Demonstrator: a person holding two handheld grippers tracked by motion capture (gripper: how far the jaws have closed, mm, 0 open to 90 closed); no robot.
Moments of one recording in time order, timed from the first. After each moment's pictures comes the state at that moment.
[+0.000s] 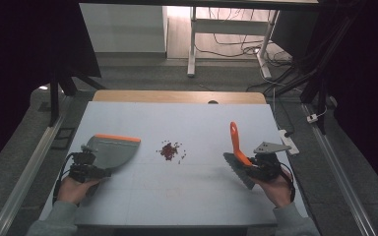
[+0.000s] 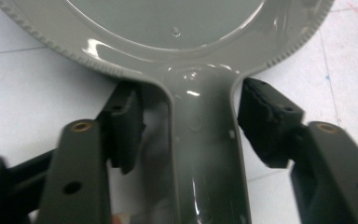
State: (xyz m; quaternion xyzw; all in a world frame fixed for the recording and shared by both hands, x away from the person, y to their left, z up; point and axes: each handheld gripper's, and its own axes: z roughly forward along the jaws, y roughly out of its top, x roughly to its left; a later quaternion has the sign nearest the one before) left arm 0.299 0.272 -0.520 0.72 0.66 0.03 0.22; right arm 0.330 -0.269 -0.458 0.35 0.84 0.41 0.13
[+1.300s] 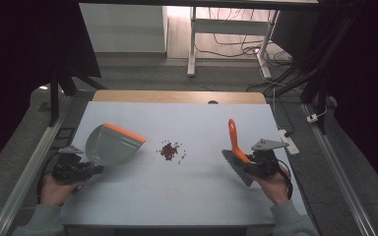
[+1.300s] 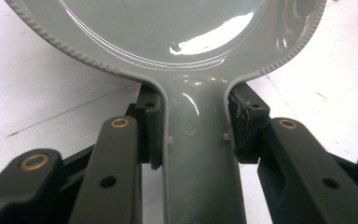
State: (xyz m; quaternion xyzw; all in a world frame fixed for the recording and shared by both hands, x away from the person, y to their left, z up) left arm 0.277 0.307 -0.500 0.78 0.51 0.07 0.34; right arm 0.338 -0.263 -0.456 0.35 0.83 0.41 0.14
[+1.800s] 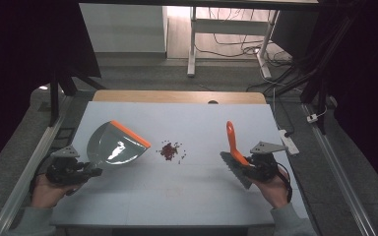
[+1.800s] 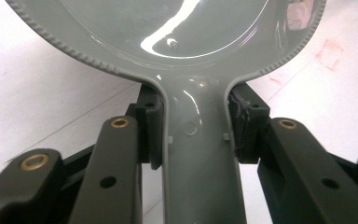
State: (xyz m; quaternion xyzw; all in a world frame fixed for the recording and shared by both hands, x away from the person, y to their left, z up) left arm 0.262 0.308 -0.478 0.82 0.44 0.07 0.37; right arm 0.327 -0.258 -0.452 0.34 0.83 0.41 0.14
